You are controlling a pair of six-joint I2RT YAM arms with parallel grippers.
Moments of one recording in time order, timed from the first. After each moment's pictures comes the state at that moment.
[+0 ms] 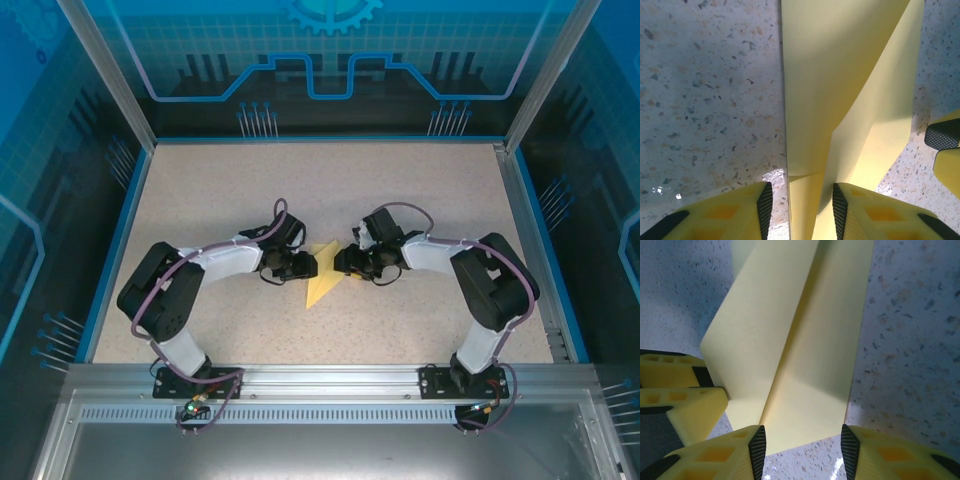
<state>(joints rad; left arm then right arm) -0.54 1.69 0.92 -0.38 0.26 -0.63 0.53 1.75 0.89 -0.19 -0.52 0.71</state>
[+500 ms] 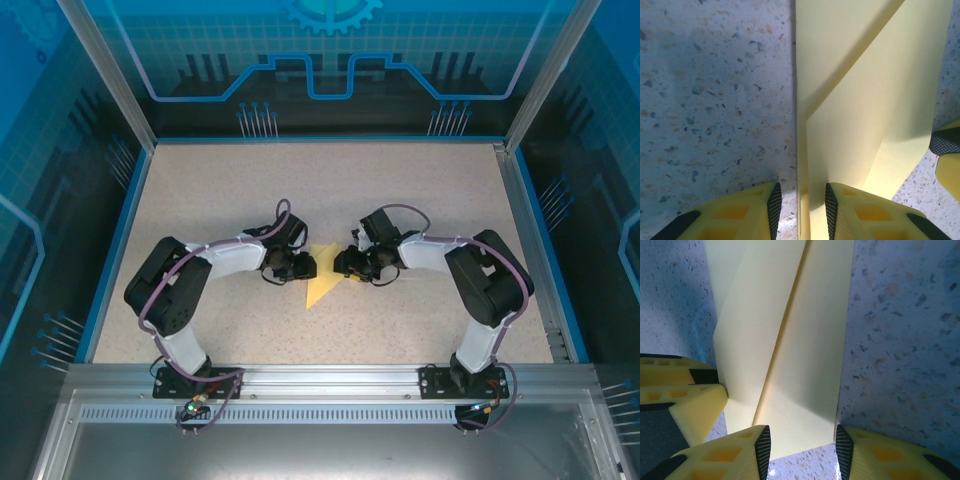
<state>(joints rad) -0.54 1.74 0.94 -0.39 0.25 -0.63 0.53 1.79 0.90 -0.20 -0.51 0.74</state>
